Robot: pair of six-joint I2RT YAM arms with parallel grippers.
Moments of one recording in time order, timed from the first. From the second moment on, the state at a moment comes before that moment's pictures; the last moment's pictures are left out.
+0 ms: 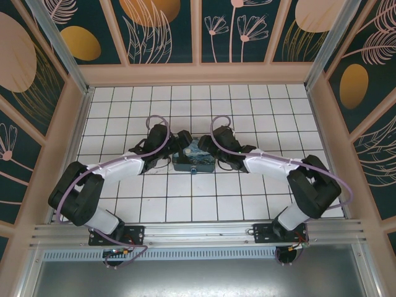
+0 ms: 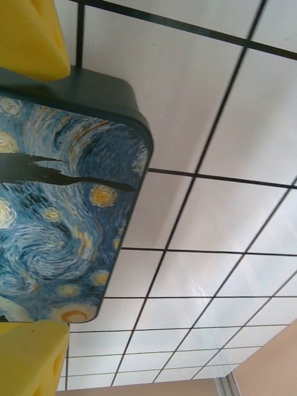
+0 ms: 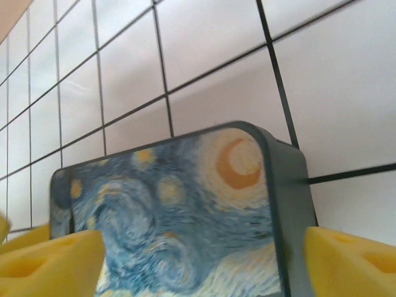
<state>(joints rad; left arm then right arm) -0.58 1.52 0.79 0.08 0.02 -0.95 0.74 1.53 0.85 -0.06 0.11 1.00</state>
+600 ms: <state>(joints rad) -0.56 1.22 0.81 -0.07 -0.13 -0.76 0.52 1.10 0.67 -0.40 0.30 1.01</state>
